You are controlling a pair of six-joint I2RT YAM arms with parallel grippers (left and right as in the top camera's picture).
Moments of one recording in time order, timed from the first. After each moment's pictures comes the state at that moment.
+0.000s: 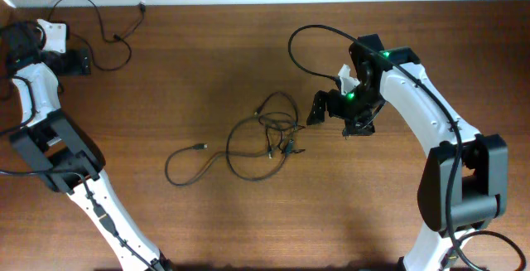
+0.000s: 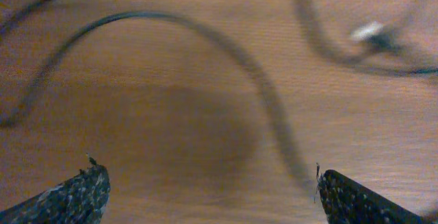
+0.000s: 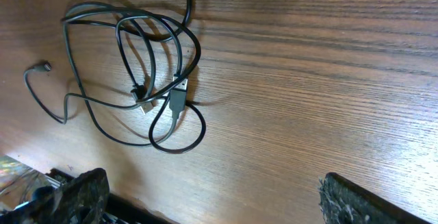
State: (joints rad) left arm 0.56 2.59 2.27 -0.55 0.26 0.44; right arm 0.21 1.95 1.53 -1.15 -0.47 0.29
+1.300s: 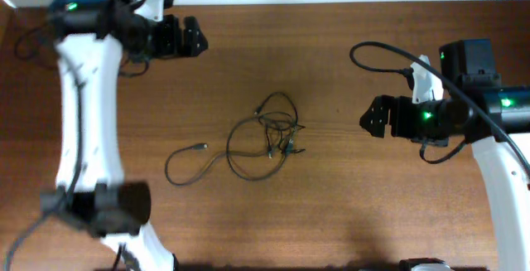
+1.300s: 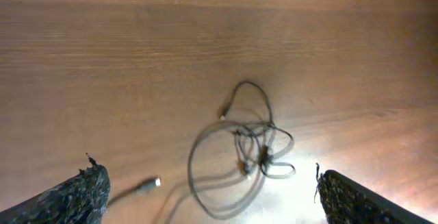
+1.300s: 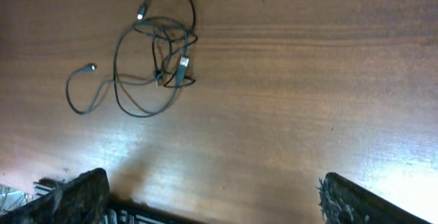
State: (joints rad) left arm 0.03 1.91 2.27 -1.48 0.41 0.00; right arm 0.04 1.38 1.54 -1.39 -0.35 0.17
